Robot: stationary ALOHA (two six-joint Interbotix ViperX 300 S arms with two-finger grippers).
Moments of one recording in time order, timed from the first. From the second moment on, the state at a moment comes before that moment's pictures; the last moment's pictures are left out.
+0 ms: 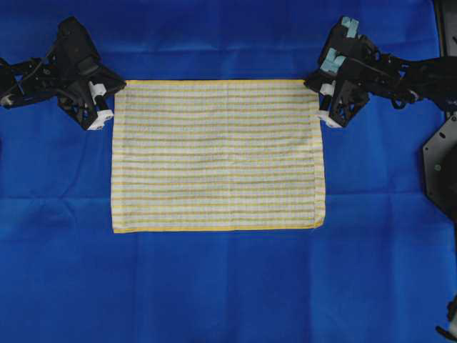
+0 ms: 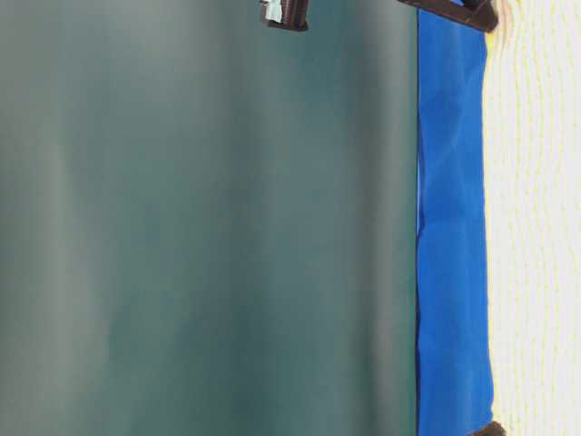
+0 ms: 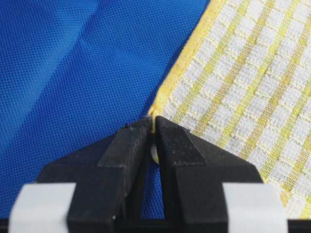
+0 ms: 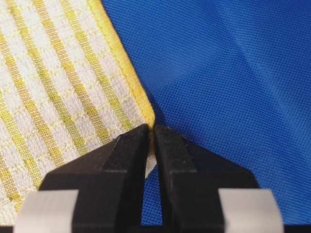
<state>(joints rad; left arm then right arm) 0.47 0.03 1.12 -0.05 -0.42 0.03 -0.52 -0.02 1.05 0.05 -0.21 0.01</state>
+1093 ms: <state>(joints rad) 0.42 -0.33 1.12 -0.05 -0.16 0.08 -0.48 -0.31 1.06 0.10 -0.07 0.02</state>
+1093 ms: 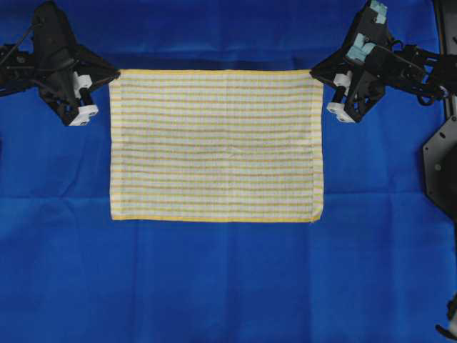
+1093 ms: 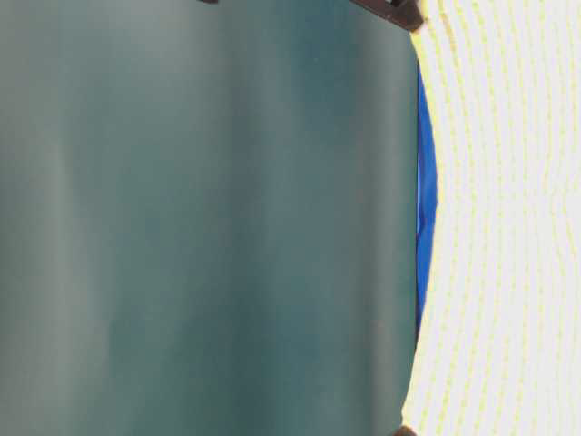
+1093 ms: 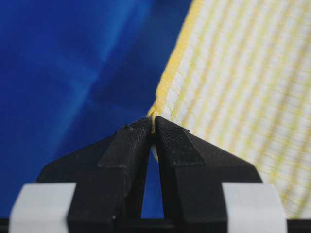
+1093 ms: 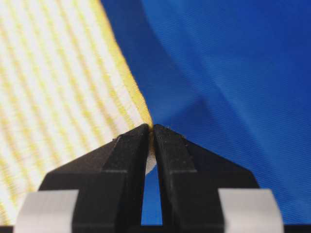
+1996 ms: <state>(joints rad) -0.06 -0.44 1.21 -0.06 -0.16 -0.15 -0.02 -0.43 1.17 0.22 -0.04 0.20</state>
